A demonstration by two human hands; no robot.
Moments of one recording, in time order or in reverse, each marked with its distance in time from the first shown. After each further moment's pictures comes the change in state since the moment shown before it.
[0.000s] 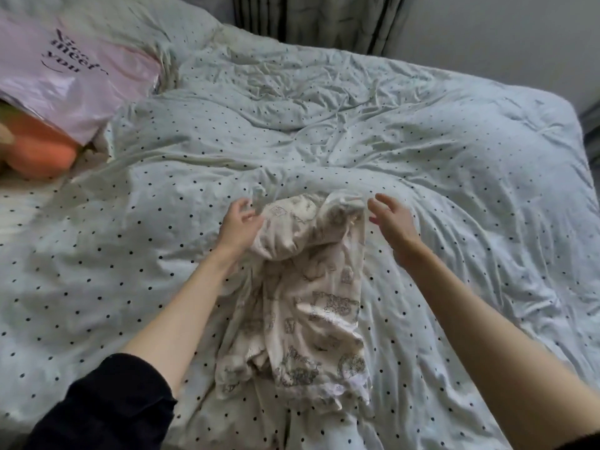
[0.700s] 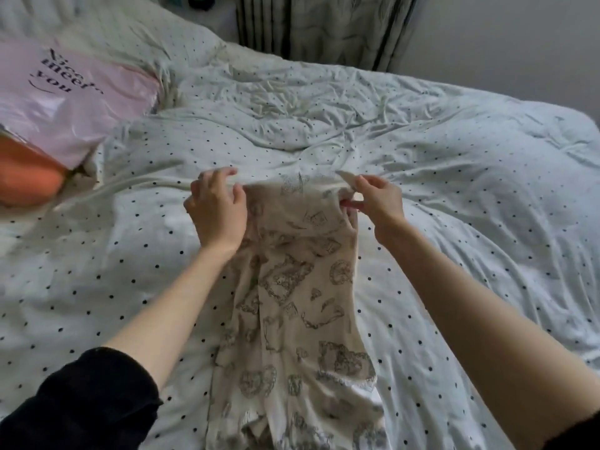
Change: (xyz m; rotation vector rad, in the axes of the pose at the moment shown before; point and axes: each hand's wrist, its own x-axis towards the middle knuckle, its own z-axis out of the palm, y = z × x) left_hand 0.069 0.045 -0.006 0.534 0.555 0.494; right_hand 0.092 -0.045 0.051 0.136 0.070 -0.067
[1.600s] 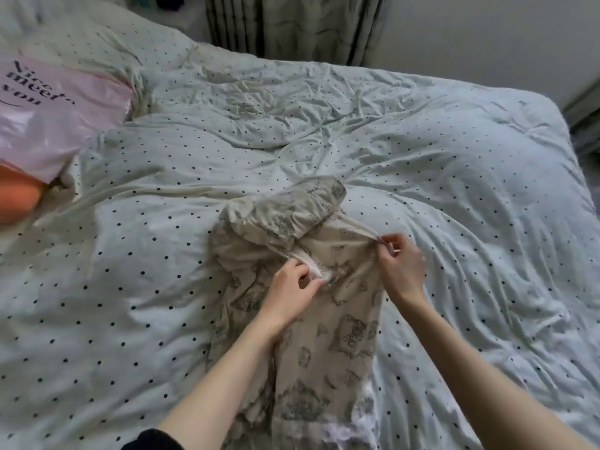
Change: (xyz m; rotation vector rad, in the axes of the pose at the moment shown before) left_hand -0.124 0.041 0.027 -0.245 -0.818 0.028; right_hand -0.075 0.063 -0.067 -0.419 0.295 -0.078
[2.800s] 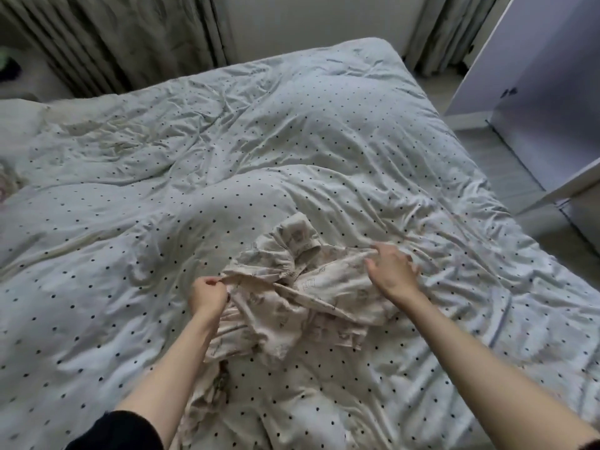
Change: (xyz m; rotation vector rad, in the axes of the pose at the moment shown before) left_hand -0.046 0.039 0.061 -0.058 0.174 -0.472; right_hand -0.080 0.160 -0.168 -0.354 -0.101 0.293
